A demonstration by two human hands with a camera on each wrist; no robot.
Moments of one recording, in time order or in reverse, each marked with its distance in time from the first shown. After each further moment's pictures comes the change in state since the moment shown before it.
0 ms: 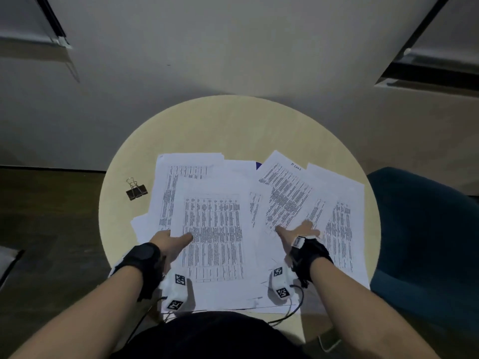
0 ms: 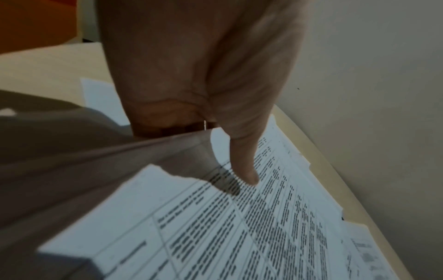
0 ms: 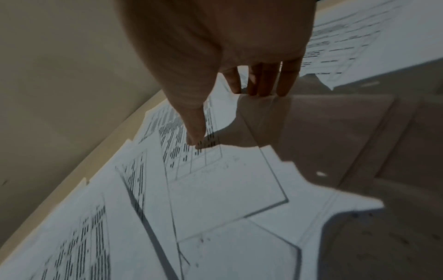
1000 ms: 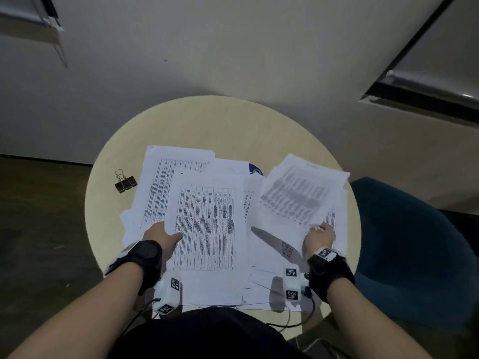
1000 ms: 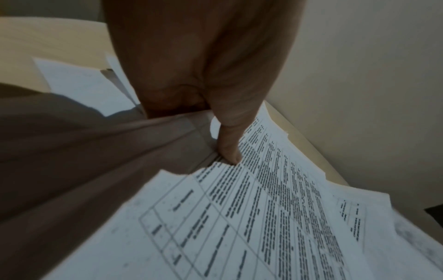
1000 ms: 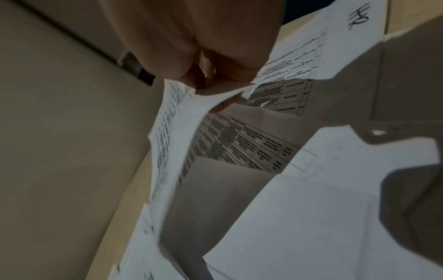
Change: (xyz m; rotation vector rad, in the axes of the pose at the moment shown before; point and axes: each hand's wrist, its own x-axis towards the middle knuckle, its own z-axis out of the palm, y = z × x) left_hand 0.022 -0.012 0.004 0.197 0.086 0.189; right_hand -0.019 0.020 -0.042 0.831 0.332 -0.031
